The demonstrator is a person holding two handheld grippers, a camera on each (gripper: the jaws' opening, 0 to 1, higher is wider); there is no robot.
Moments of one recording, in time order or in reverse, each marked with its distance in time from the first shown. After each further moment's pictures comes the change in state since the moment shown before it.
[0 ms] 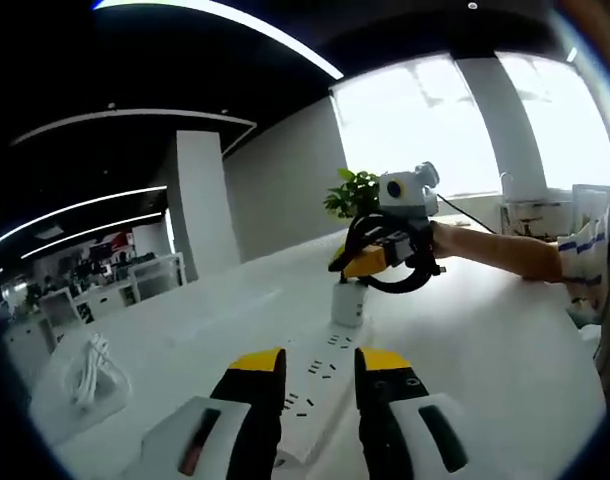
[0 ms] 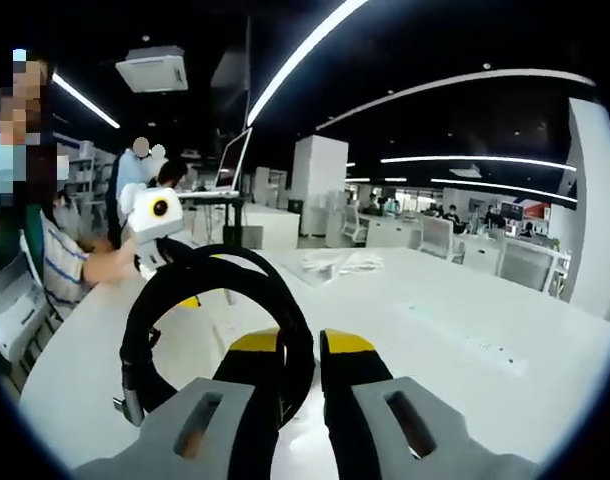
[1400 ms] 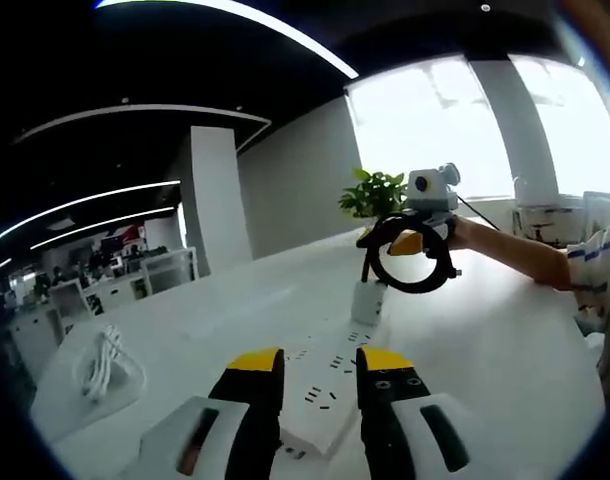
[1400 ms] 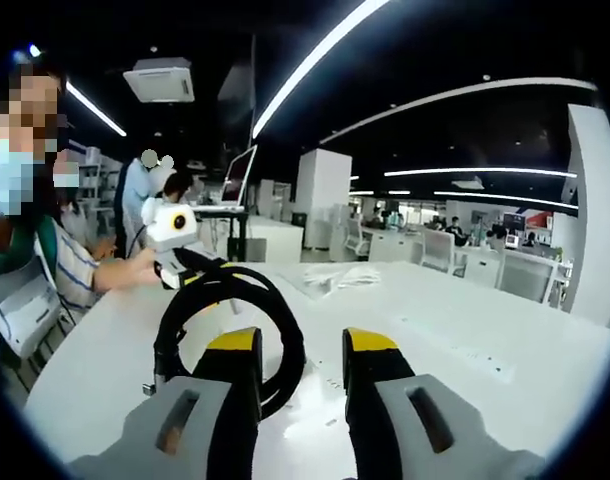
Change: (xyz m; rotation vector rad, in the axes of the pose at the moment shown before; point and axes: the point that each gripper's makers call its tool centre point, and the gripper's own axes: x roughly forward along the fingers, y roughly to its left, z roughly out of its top) left arm -0.009 0.020 0.001 -0.031 0.005 0.057; right arm -0.029 -0.003 0.015 -0.020 -0.052 0.025
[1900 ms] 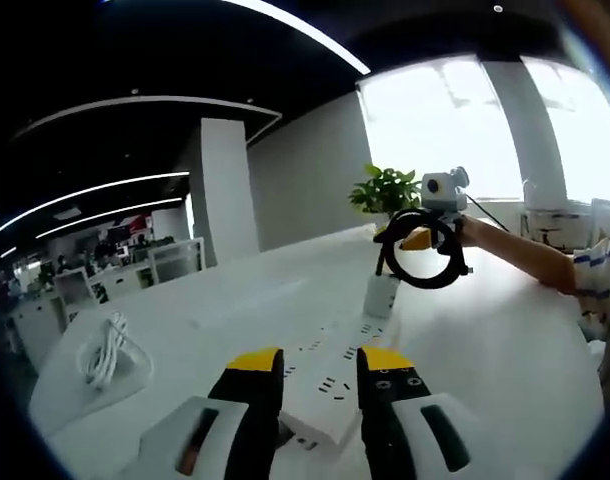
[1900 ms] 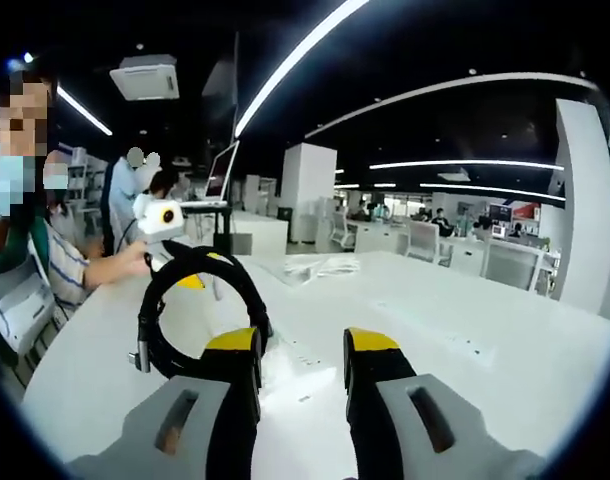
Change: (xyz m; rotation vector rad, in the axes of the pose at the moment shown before) left arm -0.003 0.012 -0.006 -0.046 0.023 0.024; right arm -0.022 -0.028 -0.019 0.040 0.035 -0.070
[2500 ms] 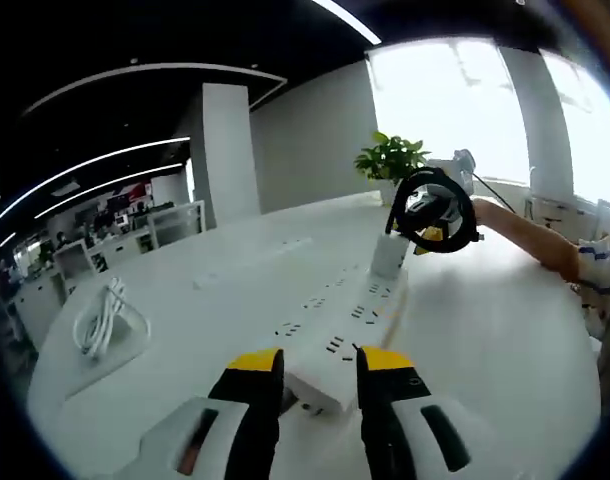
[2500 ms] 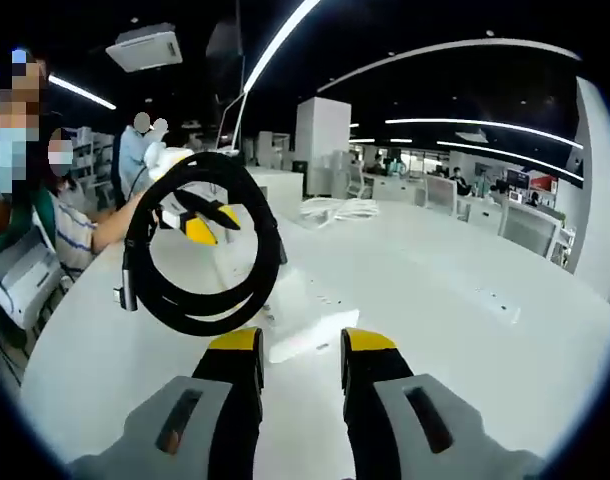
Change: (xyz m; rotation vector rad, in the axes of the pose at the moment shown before) left arm 0.001 0.010 -0.032 -0.028 0.172 0.018; right arm 0.015 0.024 -0.055 0.005 0.199 0.097
